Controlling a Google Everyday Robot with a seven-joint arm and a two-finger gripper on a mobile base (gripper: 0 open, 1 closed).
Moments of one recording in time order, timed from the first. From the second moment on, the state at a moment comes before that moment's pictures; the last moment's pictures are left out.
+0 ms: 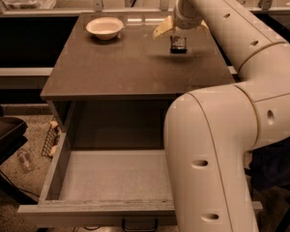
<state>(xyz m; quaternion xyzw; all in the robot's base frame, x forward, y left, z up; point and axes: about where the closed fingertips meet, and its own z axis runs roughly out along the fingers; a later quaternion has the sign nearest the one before) 0.843 -0.150 0.867 -0.07 0.96 0.00 0.28</state>
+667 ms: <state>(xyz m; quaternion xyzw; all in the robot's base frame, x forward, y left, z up) 0.861 -0.153 0.858 -0.05 0.95 -0.02 0.29</state>
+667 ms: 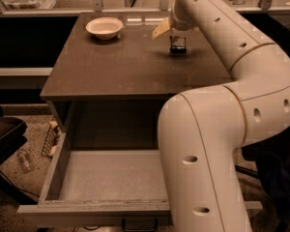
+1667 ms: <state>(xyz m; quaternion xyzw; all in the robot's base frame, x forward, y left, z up) 0.901 -0.170 0.828 0.00 0.95 -0.06 0.31</state>
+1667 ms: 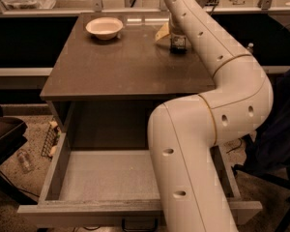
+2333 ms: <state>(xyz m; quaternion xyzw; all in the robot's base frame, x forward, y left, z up) 0.880 -0.177 0.787 0.04 0.97 0.01 0.25</state>
